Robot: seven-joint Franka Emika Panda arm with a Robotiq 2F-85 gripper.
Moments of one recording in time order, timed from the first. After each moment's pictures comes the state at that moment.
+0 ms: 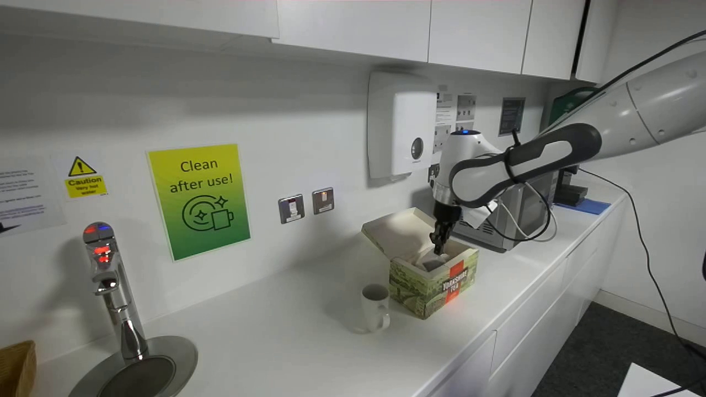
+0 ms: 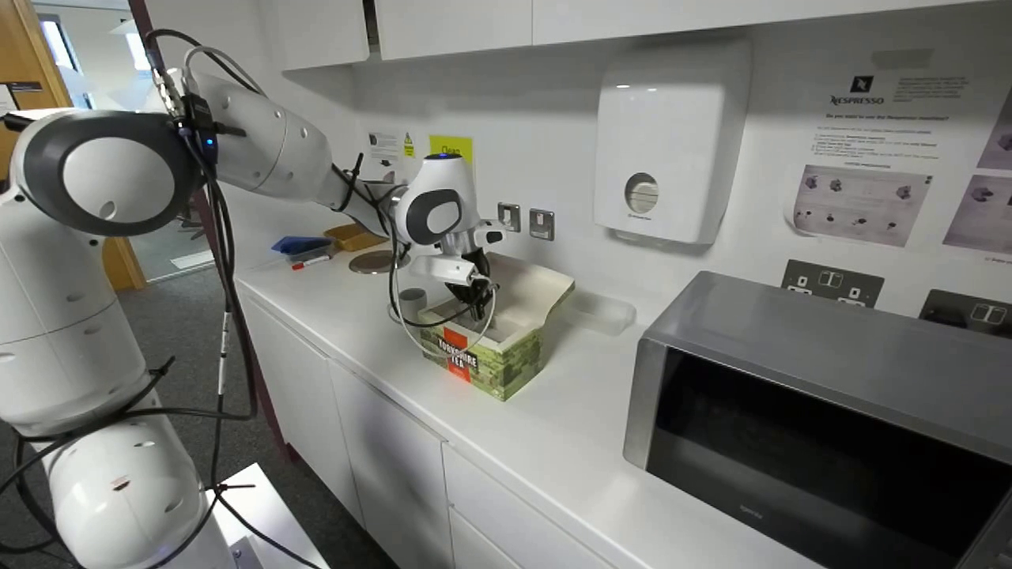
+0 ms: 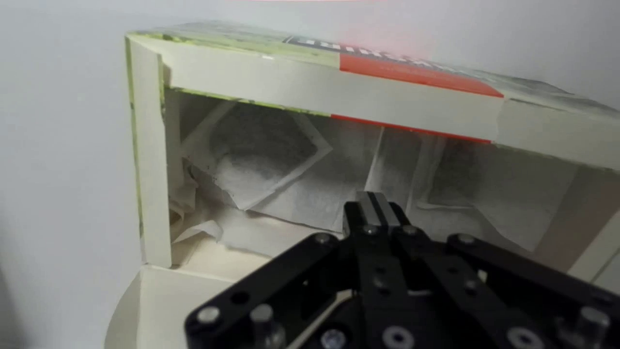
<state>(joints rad) 0.03 0.00 0.02 -2.12 -0.05 2.29 -0.14</state>
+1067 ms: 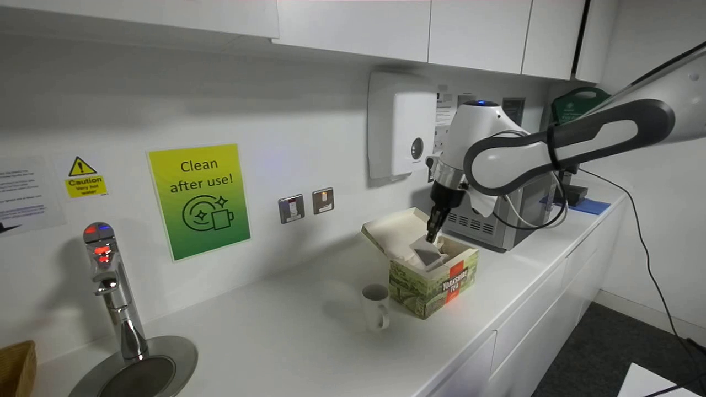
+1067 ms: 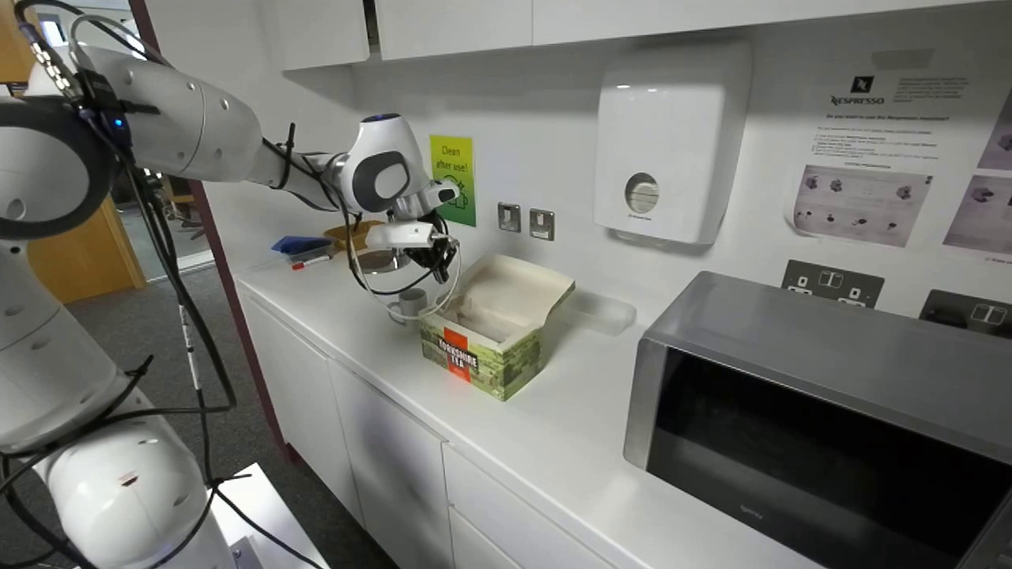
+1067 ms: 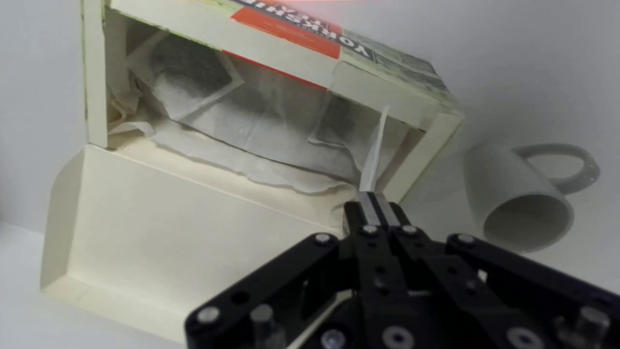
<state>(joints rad) 0.09 -0.19 0.09 -2.19 -0.06 2.29 -0.18</state>
